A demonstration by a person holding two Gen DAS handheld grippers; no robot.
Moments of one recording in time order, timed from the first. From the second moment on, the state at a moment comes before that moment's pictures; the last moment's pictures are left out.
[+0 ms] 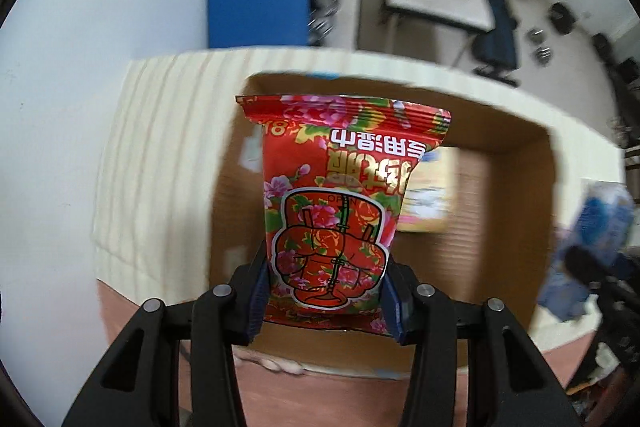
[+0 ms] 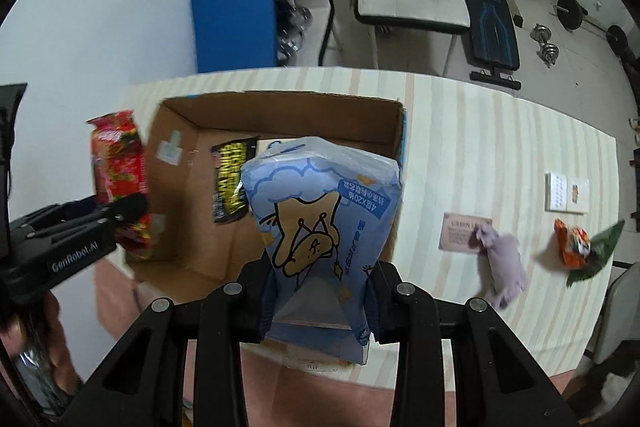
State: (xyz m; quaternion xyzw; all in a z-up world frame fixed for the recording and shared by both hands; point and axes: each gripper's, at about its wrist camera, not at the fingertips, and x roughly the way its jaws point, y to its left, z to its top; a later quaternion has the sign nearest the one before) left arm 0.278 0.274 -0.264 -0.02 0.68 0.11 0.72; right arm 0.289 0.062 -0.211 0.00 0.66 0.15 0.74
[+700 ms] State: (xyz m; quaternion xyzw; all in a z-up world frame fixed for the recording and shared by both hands) left arm 0.327 0.280 -0.403 0.05 0.78 0.10 0.62; right arm 0.342 0.127 -0.351 -0.09 0.71 0.09 0.69
